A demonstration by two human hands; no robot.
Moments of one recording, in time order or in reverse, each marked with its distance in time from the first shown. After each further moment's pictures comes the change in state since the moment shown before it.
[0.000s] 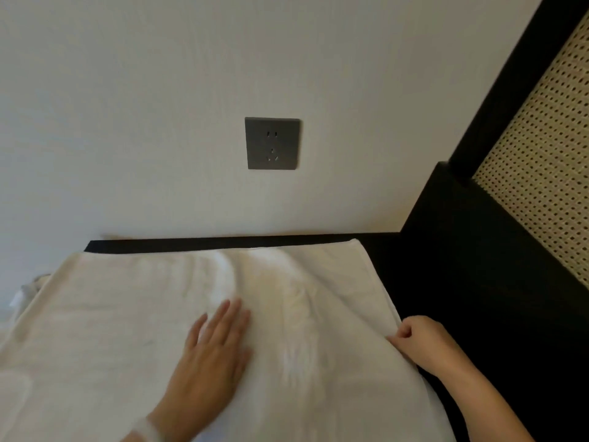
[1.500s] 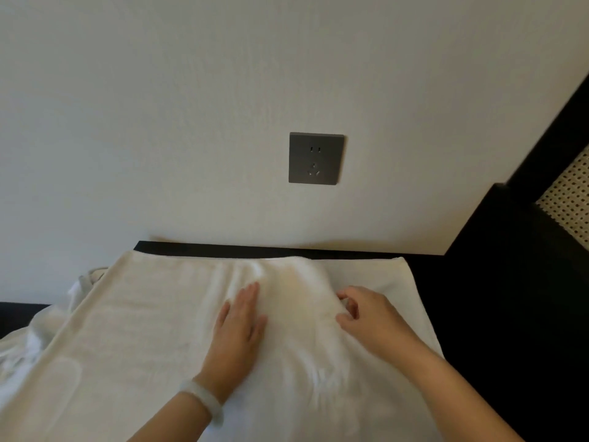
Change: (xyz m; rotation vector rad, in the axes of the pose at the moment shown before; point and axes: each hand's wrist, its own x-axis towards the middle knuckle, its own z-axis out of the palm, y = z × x) left_hand 0.041 -0.021 0.013 -0.570 0.130 -0.319; right_hand -0.001 -0.137 0.017 0.037 -0.020 -0.639
